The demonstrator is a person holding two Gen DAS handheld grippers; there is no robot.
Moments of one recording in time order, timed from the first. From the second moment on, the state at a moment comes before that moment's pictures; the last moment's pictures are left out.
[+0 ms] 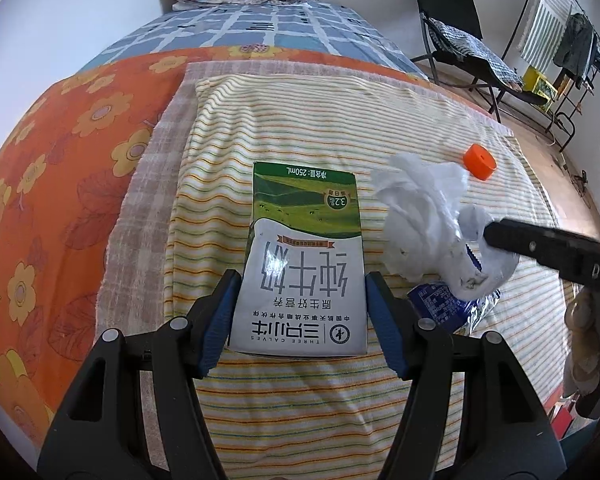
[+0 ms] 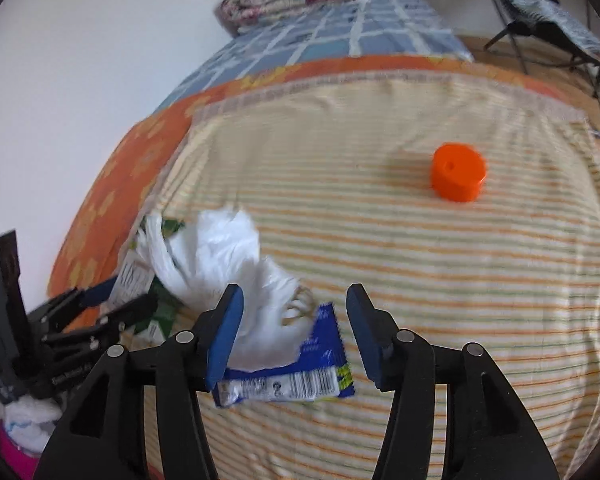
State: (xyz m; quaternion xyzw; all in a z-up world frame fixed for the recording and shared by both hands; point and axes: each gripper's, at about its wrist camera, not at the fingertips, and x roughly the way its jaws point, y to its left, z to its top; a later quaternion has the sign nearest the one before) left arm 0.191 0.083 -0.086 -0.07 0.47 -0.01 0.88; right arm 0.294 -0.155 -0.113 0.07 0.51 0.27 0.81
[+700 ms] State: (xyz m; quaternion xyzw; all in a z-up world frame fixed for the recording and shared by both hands) left arm 0.152 0.075 -0.043 -0.07 0.45 -0.02 0.89; right arm 0.258 -0.184 -0.059 0.09 0.46 0.29 0.83
